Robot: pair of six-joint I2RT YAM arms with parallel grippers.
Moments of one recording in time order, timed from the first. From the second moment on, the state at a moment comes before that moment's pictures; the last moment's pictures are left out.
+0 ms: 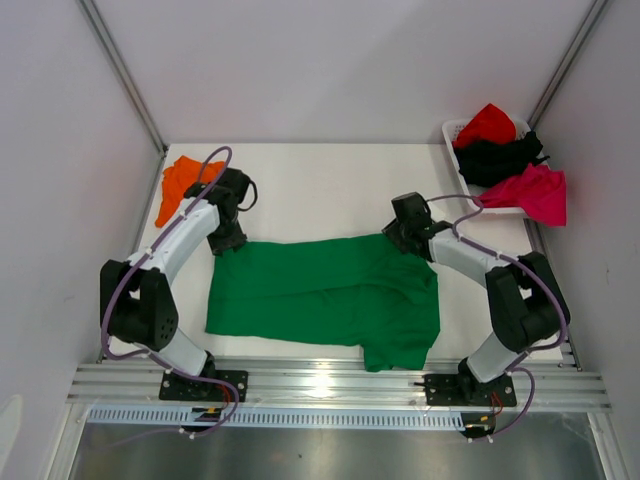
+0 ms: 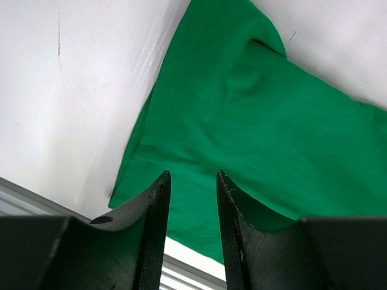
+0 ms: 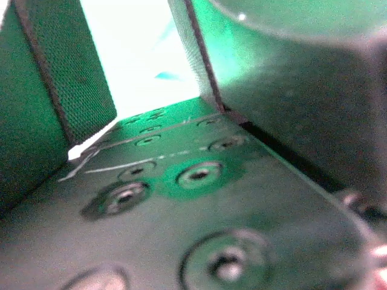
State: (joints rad) left arm -0.26 1.57 1.29 -1.06 -0.36 -0.68; right arm 0.45 1.61 0.98 -0.22 0.30 1.15
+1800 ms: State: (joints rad) left arm -0.26 1.62 1.29 -1.00 -0.23 -0.64; right arm 0.38 1.70 1.10 -0.16 0.23 1.00
